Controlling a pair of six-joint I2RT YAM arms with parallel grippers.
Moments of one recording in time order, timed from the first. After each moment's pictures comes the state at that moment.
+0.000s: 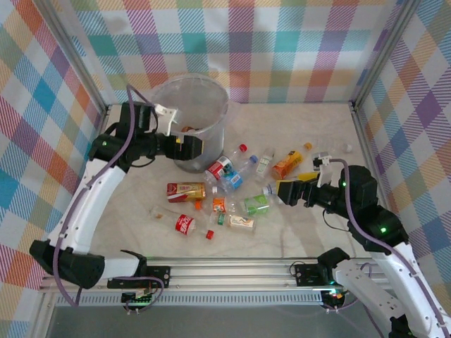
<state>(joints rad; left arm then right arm) -0.32 1.28 1.50 -0.92 0.49 -0.16 0.47 0.63 0.96 -0.75 -0.33 0.41</state>
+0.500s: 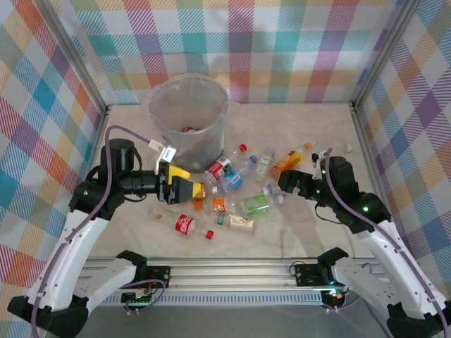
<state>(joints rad) -0.35 0.89 1.13 -0.80 0.88 -0.23 0.47 0.79 0.96 -0.87 -0.03 0.62</state>
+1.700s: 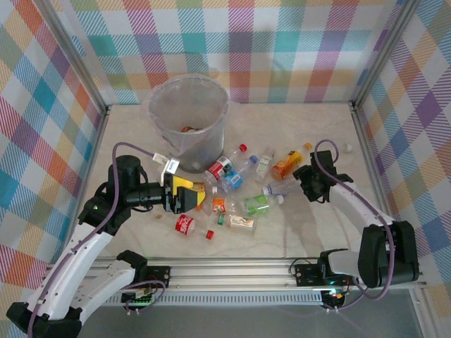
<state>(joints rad) -0.42 0.78 0.91 -0.61 0.78 -0.34 0.15 1.30 0.71 -0.43 -0.03 1.14</state>
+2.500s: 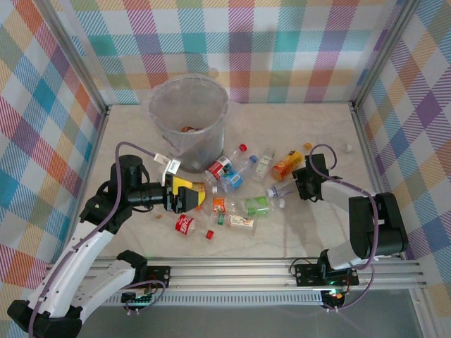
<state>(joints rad) -0.42 0.79 0.91 -0.63 0.77 -0.32 0.14 1.48 0.64 -0.14 0.00 1.34</state>
